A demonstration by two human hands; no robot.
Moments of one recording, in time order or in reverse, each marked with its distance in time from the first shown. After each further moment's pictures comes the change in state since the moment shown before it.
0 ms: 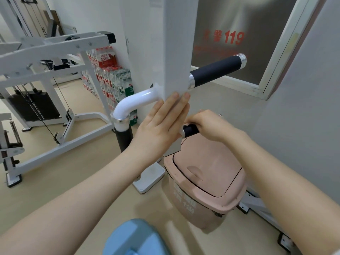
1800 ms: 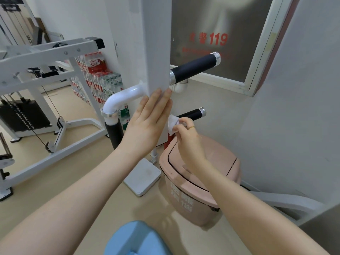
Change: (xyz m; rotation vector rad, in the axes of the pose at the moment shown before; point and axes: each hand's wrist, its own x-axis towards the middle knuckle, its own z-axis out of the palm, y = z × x) left_hand -0.003 -0.009 0.004 -0.156 0.000 -0.063; right_hand -0.042 -0.058 0.064 0.274 0.532 0.173
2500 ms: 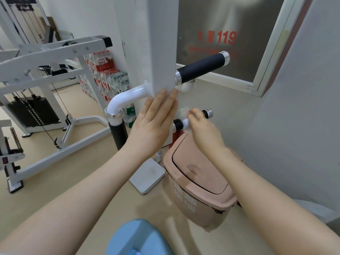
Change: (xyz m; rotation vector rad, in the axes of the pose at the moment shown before) left_hand 0.003 0.008 0.001 0.137 -0.007 0.001; right_hand 0.032 0.030 -0.023 -0.394 -0.154 -0.025
